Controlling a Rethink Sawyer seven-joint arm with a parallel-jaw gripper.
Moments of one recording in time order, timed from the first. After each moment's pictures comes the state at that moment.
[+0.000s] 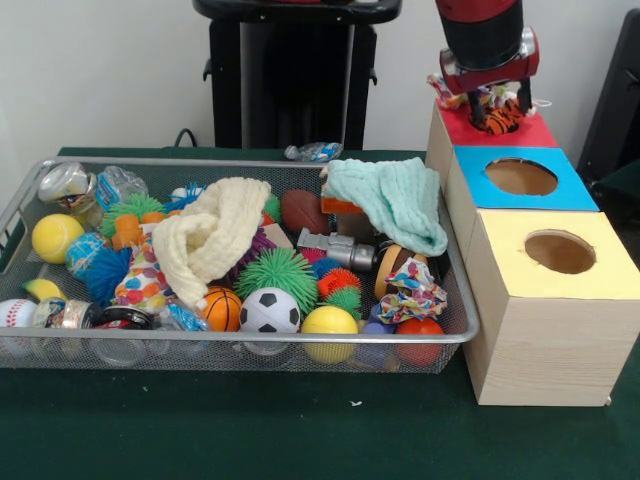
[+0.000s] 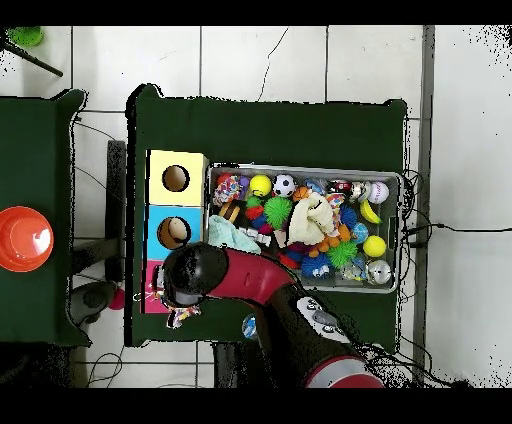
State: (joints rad) arm -0.33 -0.71 0.37 2.08 0.20 0.60 1.60
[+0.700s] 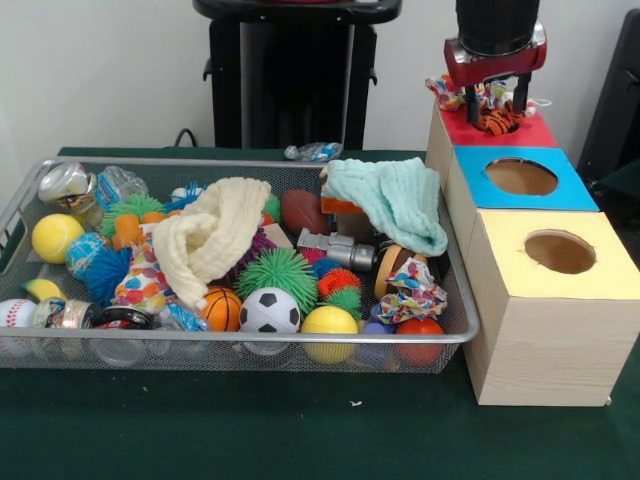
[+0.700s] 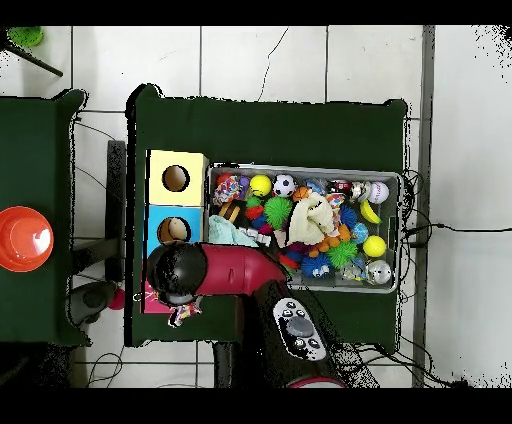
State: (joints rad) arm -0.21 -0.78 0.26 1.99 0.08 0.64 1.60
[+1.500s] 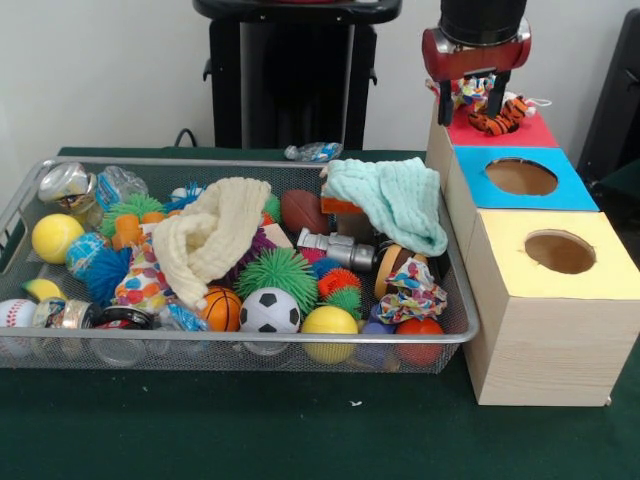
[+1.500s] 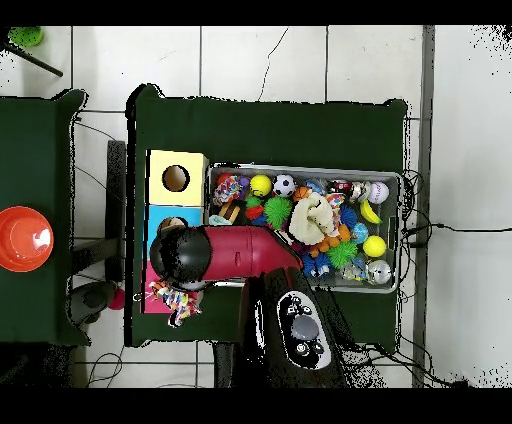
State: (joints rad) arm -0.19 -0.80 0.20 1.85 -0.05 0.76 1.60
